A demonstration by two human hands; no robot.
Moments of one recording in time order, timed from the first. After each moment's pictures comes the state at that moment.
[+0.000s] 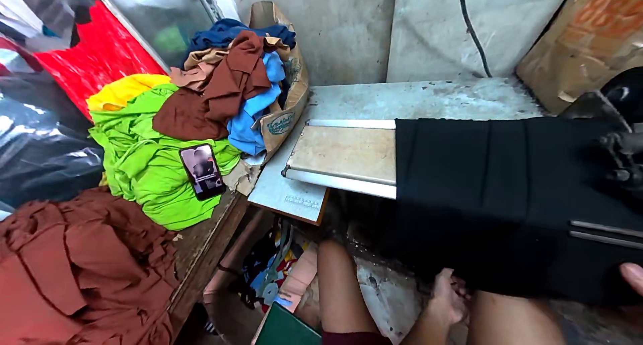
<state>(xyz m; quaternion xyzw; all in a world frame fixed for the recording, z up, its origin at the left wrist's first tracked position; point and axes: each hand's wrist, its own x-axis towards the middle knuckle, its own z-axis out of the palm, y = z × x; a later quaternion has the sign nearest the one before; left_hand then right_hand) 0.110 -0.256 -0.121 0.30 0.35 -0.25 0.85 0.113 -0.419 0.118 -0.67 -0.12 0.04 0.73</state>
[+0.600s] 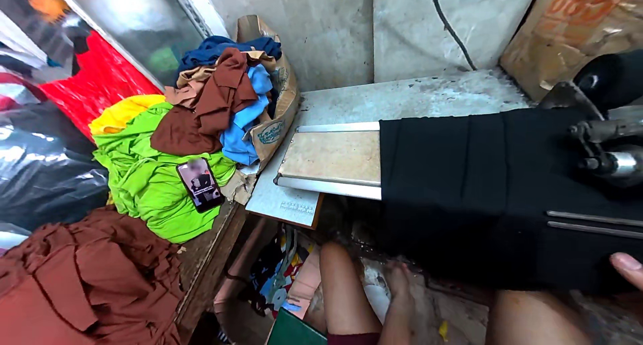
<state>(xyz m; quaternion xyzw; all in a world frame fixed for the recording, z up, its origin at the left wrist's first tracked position) 0.092 -0.175 -0.112 0.52 0.46 -0.02 0.72 0.108 -0.414 0.124 -0.65 -0.11 0.03 0.75</state>
